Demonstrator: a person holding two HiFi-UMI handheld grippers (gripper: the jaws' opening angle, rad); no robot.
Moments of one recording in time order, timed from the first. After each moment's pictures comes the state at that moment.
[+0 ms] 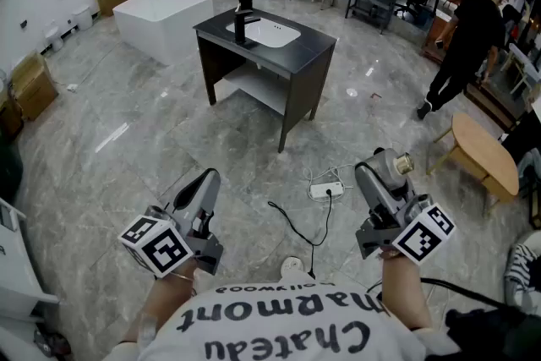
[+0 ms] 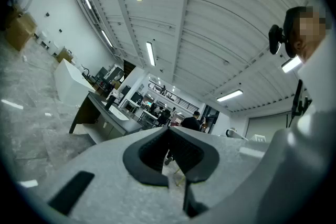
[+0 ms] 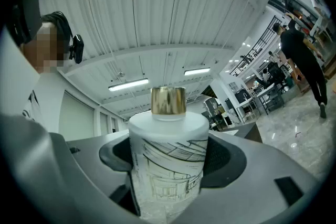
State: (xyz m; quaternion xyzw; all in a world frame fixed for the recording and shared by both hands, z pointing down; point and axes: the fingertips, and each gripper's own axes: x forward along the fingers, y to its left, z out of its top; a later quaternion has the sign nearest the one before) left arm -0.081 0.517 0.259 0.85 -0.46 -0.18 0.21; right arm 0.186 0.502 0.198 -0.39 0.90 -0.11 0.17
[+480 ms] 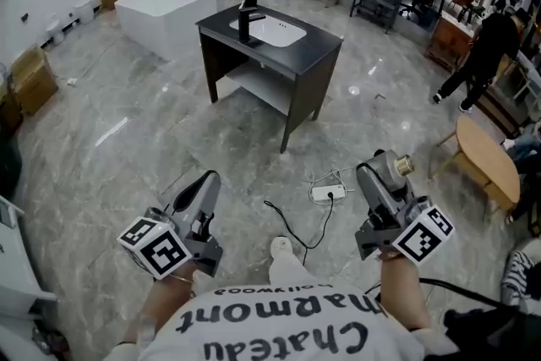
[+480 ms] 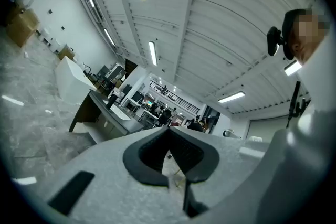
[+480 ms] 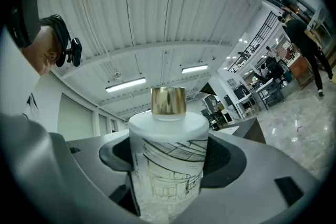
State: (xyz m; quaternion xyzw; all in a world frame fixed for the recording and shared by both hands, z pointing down) left arm -0.093 0.492 0.268 0.84 -0.46 -0.18 0.22; right arm 0.175 0.467 0.209 -0.38 0.90 -0.13 0.17
